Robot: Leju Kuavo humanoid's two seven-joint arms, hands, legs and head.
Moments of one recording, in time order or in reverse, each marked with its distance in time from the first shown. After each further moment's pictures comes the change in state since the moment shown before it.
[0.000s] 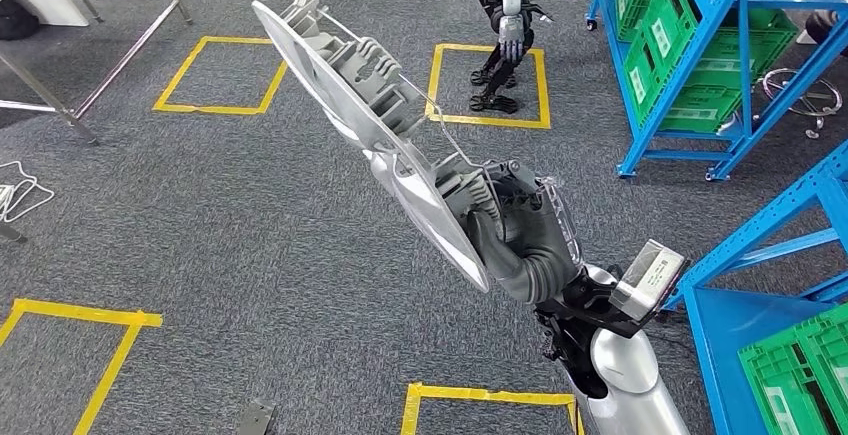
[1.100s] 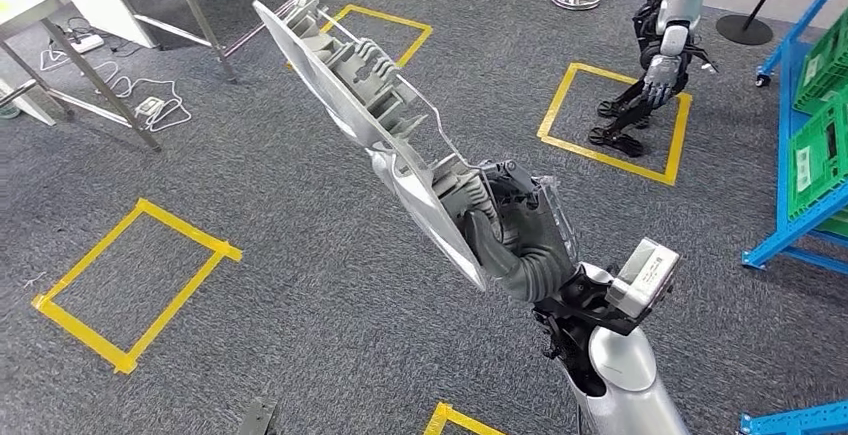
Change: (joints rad) left arm -0.009 -0.003 0.005 0.017 -0.003 -0.014 0.003; right arm -0.004 -0.004 0.001 0.009 -0.001 0.004 0.000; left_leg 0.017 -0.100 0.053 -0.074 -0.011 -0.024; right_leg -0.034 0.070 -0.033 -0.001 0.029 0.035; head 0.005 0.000
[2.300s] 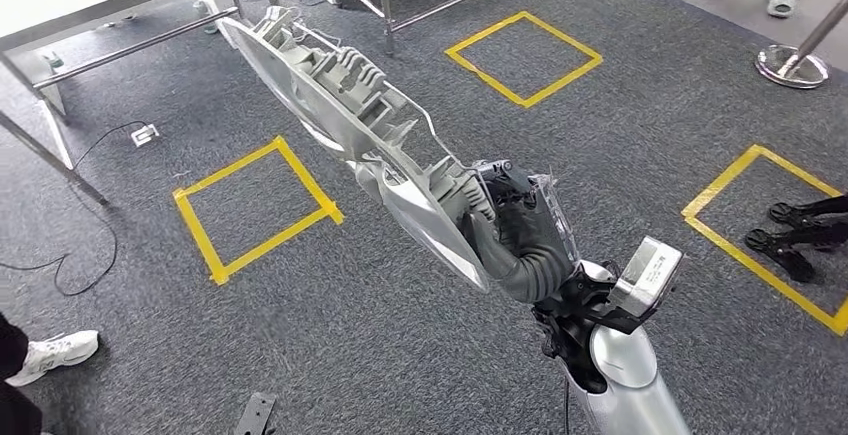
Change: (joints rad) left arm -0.019 0.003 0.016 0.004 -0.013 -0.001 0.021; right arm -0.020 0.003 0.006 0.010 -0.024 0.015 0.000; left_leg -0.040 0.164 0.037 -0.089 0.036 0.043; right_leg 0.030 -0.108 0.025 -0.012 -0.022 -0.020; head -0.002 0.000
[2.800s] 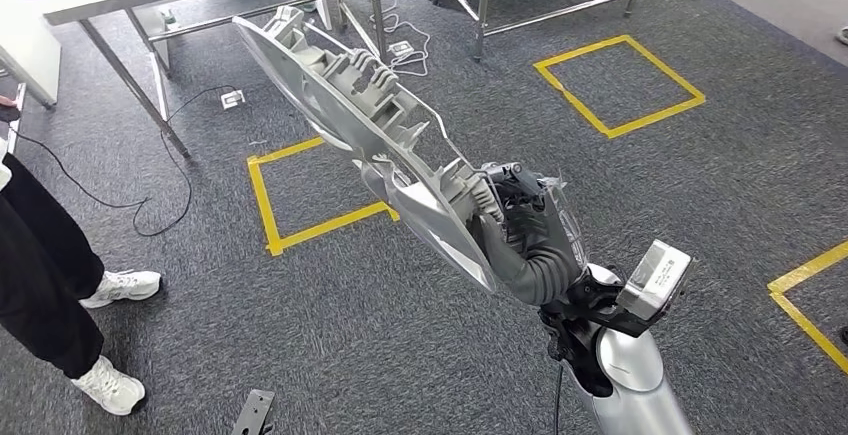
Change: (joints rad) left arm 0.002 -0.005 0.000 -0.005 0.002 -0.006 0.006; right arm 0.010 -0.009 -0.014 0.001 -0.002 0.003 -0.001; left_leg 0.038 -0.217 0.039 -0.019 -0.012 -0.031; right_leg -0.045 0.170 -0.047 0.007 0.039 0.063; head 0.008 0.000
